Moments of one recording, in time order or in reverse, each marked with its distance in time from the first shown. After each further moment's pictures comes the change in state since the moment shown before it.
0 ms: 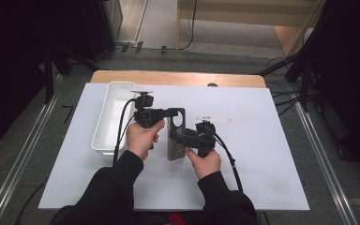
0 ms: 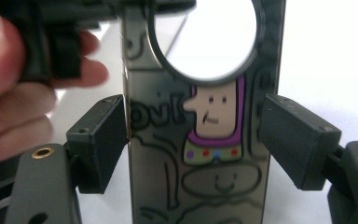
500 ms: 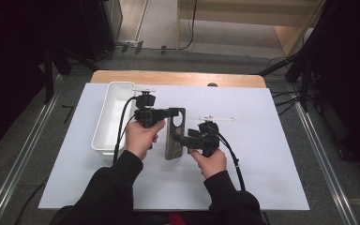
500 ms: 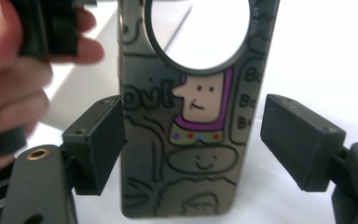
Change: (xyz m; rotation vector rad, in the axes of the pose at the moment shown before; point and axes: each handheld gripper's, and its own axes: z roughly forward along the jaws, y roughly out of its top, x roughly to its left) left arm -0.009 0.003 -0.004 0.010 0.022 0.092; right arm -0.004 0.003 -0.011 0.060 -0.003 -0.087
